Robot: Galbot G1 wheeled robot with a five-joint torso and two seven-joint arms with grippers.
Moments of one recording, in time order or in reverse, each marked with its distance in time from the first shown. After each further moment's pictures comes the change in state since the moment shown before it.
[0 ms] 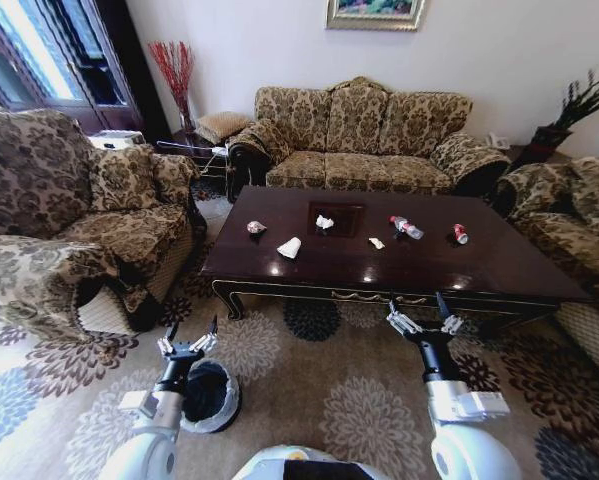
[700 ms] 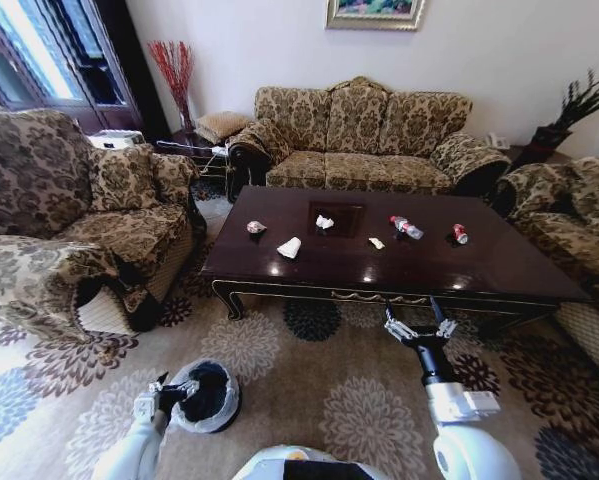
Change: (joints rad) left arm -0.163 0.215 0.016 0.522 0.042 0.203 -0.014; right arm 0.025 -0.024 0.011 -0.122 -0.010 0.082 -0.059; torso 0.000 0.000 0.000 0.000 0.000
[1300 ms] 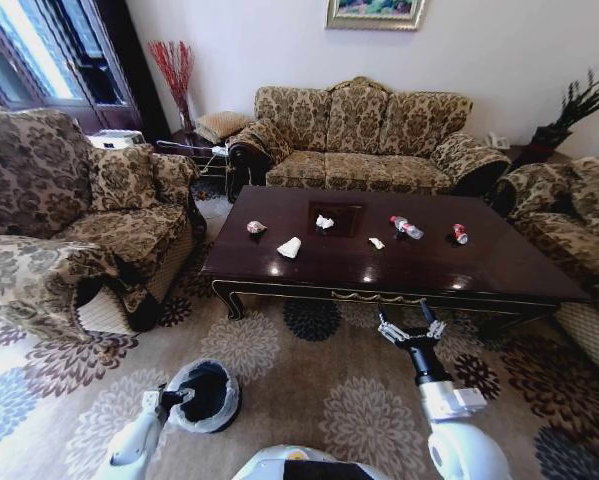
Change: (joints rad) left arm -0.223 0.105 0.047 0.392 0.010 -0.051 0.048; right arm 0.010 -0.010 -0.016 -0.026 -0.007 -0.019 0.004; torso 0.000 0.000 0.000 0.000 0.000
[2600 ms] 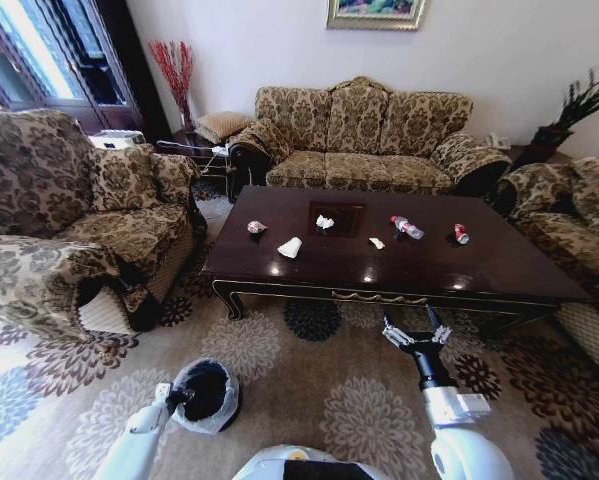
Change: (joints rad) left arm -0.300 0.030 0.092 0.505 0.206 -0.143 0.097; right arm -0.027 -0.007 0.013 0.010 -0.009 0.007 0.039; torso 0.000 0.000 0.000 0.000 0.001
